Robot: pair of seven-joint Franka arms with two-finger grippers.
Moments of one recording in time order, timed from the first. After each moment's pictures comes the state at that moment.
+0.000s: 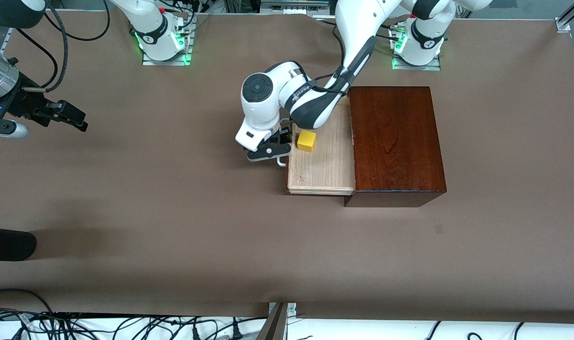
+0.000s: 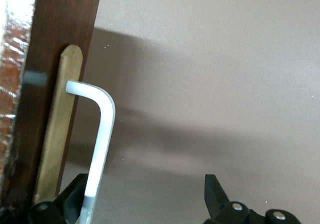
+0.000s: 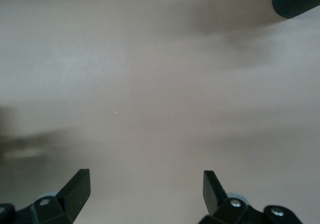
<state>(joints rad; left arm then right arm) -0.83 0.85 -0.06 -1.17 0.01 2.04 -1.09 0.07 -0.01 -0.04 -1.72 0.00 1.73 0.16</state>
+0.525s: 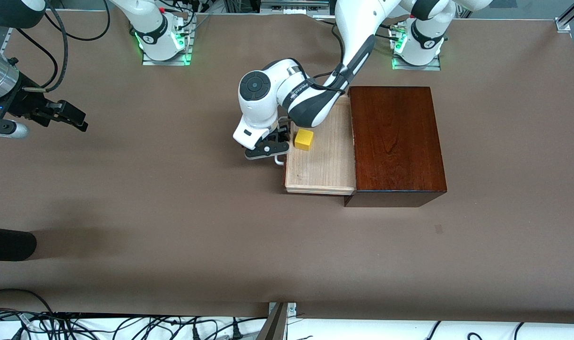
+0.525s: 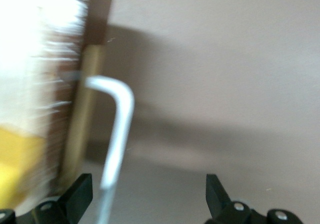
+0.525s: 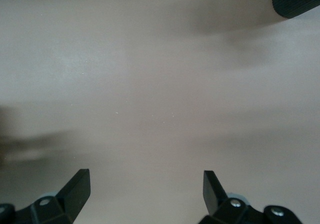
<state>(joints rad) -0.82 0.85 -0.06 -1.13 0.00 1.92 -1.08 0.07 -0.01 -0.04 -1.72 0.00 1.73 0.16</state>
